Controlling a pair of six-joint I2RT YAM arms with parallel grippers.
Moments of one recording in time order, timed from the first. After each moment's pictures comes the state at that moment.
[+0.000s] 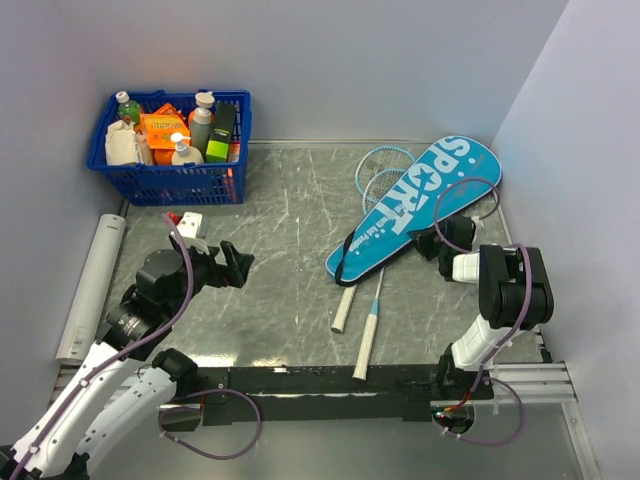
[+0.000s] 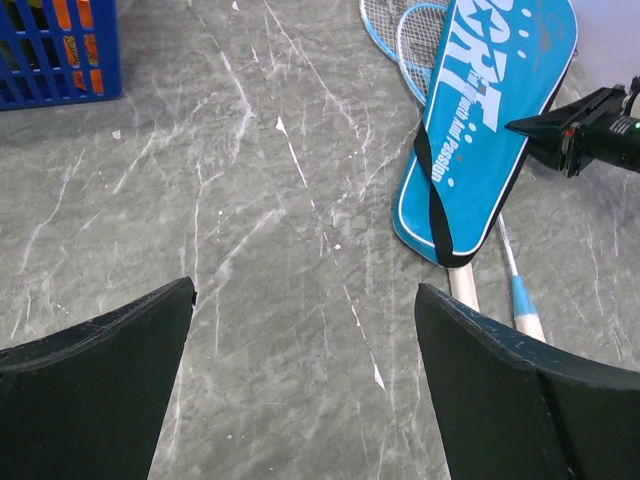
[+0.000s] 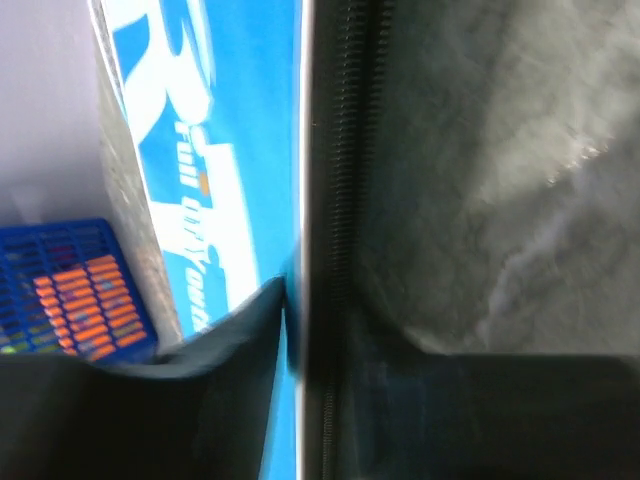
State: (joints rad) left arm -0.54 0.55 0.71 -0.42 -0.09 -0.34; right arm -0.08 1.67 0.55 0.52 -0.18 1.12
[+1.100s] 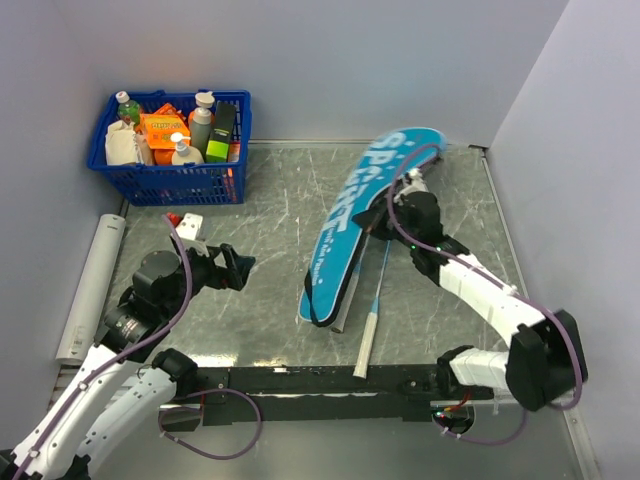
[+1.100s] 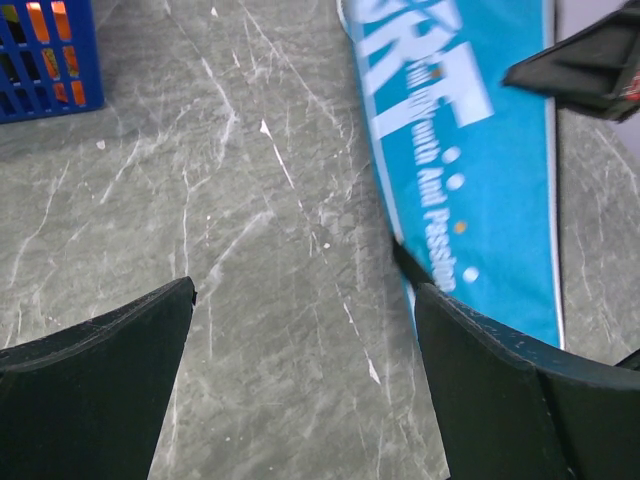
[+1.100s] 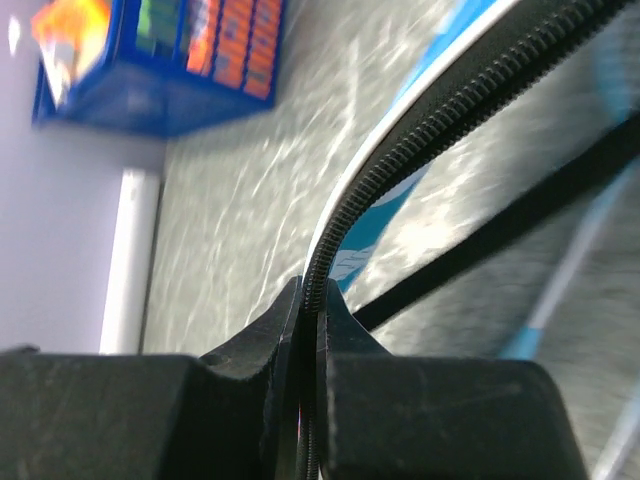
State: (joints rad) left arm -0.52 0.54 0.71 -0.42 -0.03 -0.31; right arm 0.40 1.21 0.79 0.06 -0.15 0.79
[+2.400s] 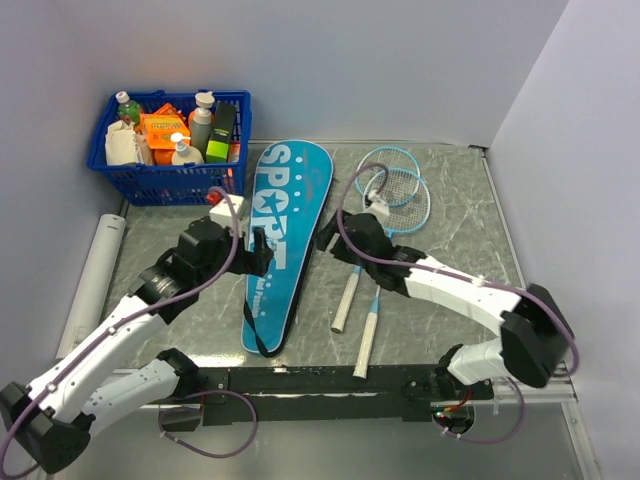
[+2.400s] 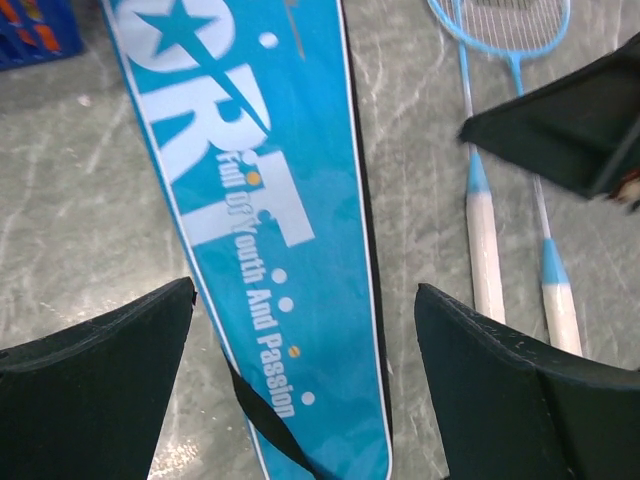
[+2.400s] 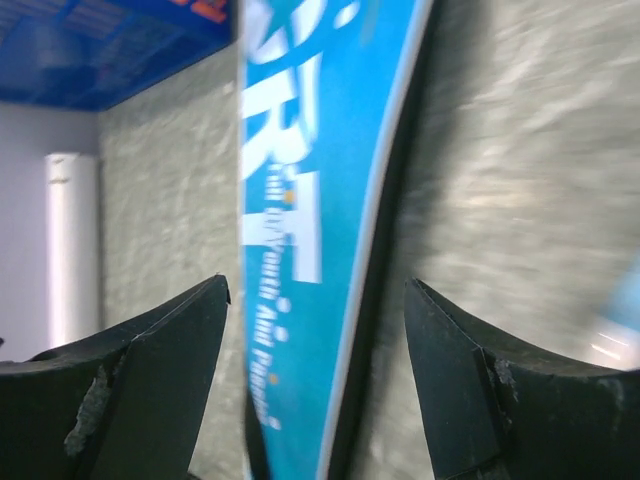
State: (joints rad) left arm -0.60 0.85 0.85 -0.45 -0.13 -0.31; right arm 0.79 1.40 0.88 -0.01 0.28 0.97
